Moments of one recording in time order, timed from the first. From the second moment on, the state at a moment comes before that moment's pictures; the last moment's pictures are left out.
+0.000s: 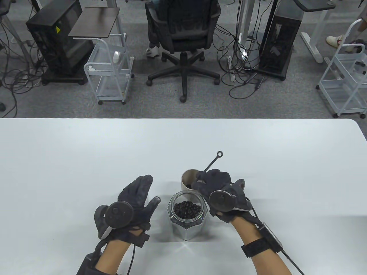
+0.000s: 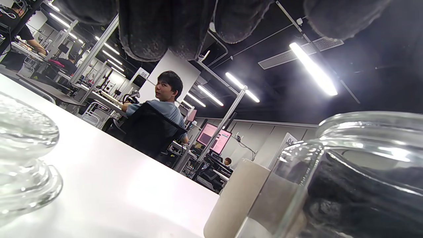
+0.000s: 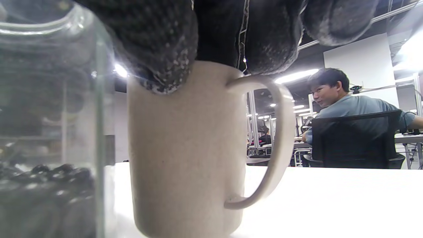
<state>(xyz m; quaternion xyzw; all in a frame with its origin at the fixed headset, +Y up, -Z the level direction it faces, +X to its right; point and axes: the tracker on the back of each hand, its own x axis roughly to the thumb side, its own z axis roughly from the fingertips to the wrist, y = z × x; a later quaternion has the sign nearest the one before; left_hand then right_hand) -0.207 -0.711 -0.286 0.13 -0.15 0.31 0.93 0.090 -0.721 -0.341 0.33 -0.16 0.92 0.14</state>
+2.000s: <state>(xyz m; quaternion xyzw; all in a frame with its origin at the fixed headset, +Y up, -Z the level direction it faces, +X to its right) -0.203 -0.714 -0.285 0.13 -0.17 0.31 0.93 0.158 -0.736 -0.439 0.02 0.06 0.77 0.64</state>
